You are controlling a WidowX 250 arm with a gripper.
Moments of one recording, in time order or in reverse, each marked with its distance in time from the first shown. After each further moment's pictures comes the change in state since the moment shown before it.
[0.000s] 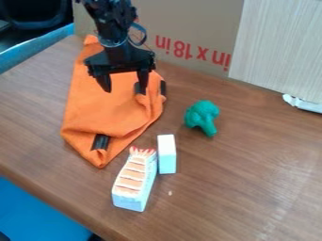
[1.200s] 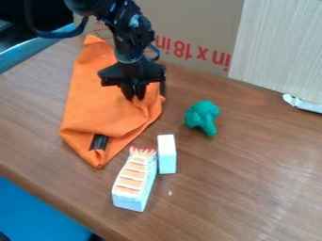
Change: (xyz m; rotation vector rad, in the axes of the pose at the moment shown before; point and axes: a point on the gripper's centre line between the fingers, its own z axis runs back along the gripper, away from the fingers) arm -0.008 -0.010 -0.024 0.049 -0.027 0.000
